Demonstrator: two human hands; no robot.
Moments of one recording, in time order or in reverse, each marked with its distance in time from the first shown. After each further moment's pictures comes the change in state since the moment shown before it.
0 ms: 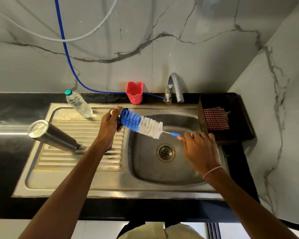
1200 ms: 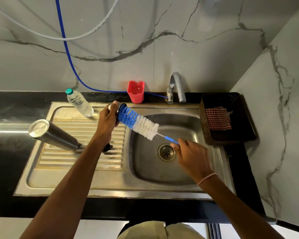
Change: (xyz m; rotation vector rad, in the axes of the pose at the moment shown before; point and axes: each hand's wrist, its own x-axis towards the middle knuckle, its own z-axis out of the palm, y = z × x) left_hand 0.018 0.006 -0.004 0.065 0.079 -0.033; right_hand -0.008 -0.019 0.023 0.207 -0.097 0.032
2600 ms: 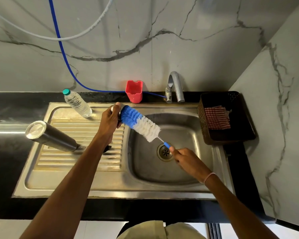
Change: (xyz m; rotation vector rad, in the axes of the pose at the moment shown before) left_hand 0.002 -0.005 0.010 0.011 -0.059 0.024; right_hand 0.003 -0.010 -0.006 0.671 -0.369 0.254
